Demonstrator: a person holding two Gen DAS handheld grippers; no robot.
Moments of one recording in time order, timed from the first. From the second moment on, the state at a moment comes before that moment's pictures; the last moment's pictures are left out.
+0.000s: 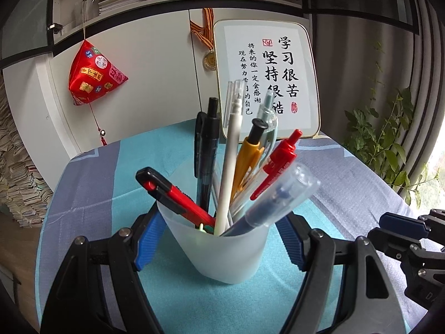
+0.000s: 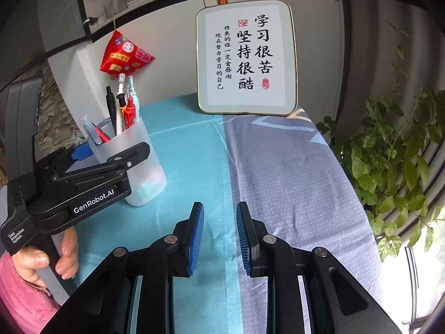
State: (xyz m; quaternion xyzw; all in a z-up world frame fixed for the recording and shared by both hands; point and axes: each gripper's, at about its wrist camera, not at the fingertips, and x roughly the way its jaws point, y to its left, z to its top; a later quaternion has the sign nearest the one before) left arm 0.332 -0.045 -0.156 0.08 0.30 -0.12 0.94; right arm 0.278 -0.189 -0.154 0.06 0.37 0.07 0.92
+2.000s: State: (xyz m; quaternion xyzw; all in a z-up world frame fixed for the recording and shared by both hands) left arm 0.011 0.010 0.001 0.02 0.19 -0.03 0.98; right arm 0.020 -0.154 0.014 0.05 0.23 0.05 0.97
